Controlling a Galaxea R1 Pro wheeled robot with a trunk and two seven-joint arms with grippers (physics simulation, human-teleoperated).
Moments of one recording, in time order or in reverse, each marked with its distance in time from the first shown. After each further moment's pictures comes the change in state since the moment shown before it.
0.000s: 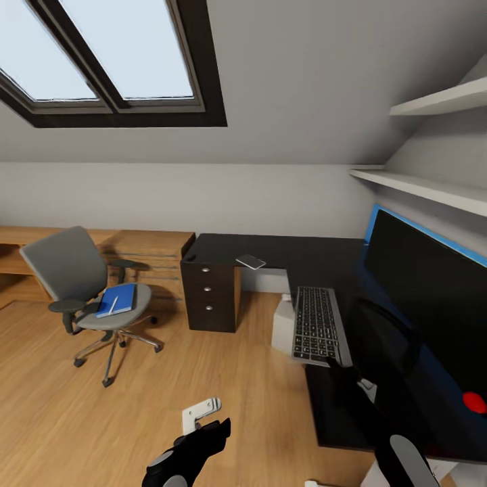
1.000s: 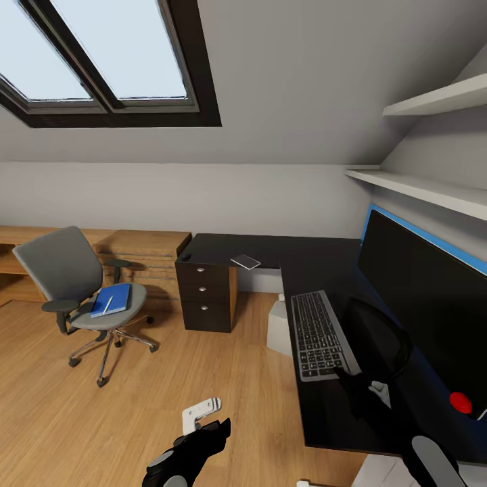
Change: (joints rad) left arm 0.000 0.000 0.000 0.000 -0.001 0.000 0.000; right arm 0.000 -0.132 -0.004 0.032 0.119 0.164 0.001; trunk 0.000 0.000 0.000
